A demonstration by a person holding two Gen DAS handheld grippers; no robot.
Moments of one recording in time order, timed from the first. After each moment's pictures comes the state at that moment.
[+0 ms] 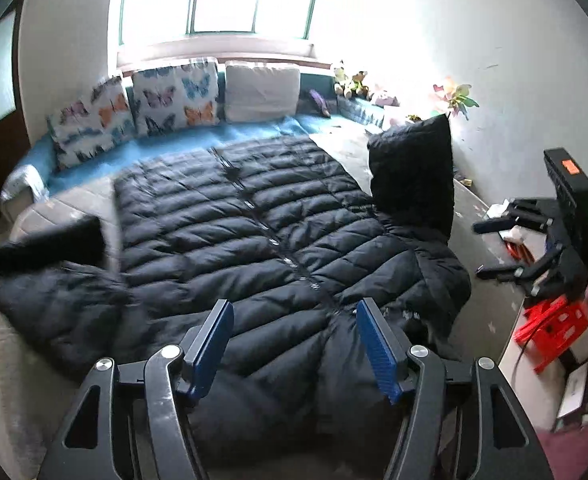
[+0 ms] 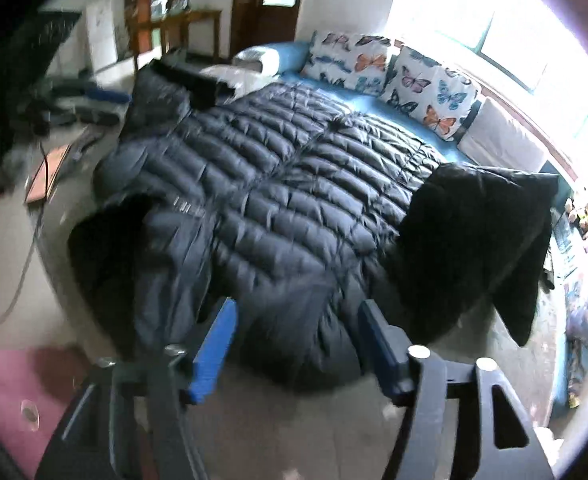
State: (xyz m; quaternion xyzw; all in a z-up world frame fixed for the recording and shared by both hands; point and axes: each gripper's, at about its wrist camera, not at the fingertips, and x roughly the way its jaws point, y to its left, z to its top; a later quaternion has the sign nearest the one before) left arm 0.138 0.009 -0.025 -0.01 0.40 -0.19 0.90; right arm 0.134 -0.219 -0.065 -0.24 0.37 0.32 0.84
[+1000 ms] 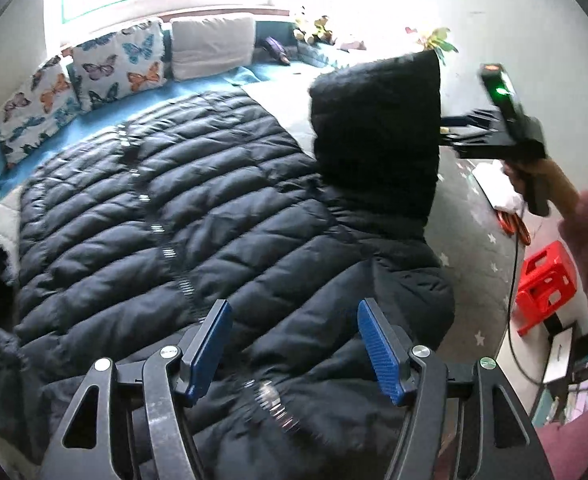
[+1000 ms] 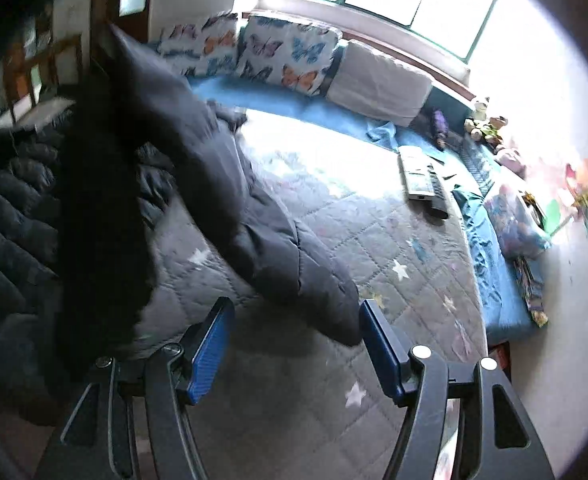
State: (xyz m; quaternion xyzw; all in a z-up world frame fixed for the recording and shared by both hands) left arm 0.226 -0.107 -0.057 0.03 0.49 -0.25 0.84; right arm 0.295 -0.384 -0.086 -0.19 0.39 0.12 0.89
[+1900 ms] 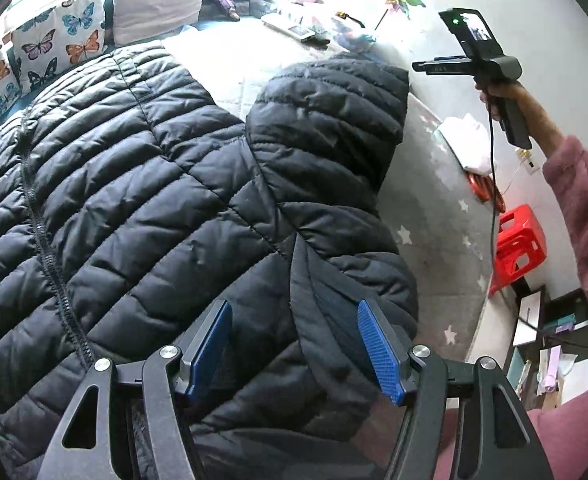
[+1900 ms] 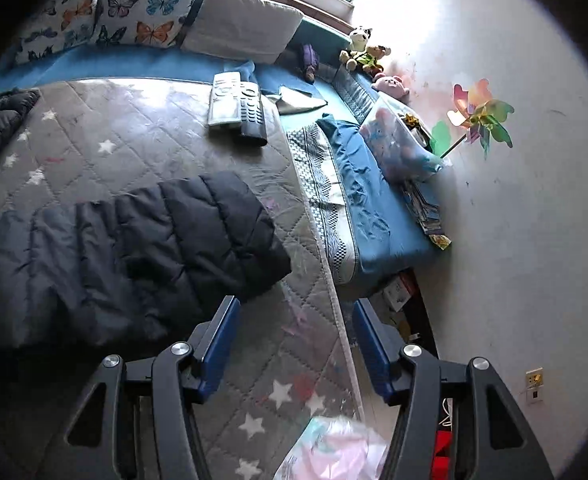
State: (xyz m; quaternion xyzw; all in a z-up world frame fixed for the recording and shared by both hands) left arm 0.244 -0.182 -0.104 0.04 0.54 -0.32 0.78; right arm 0.301 -0.510 -0.063 -0.18 0.44 -0.12 0.87
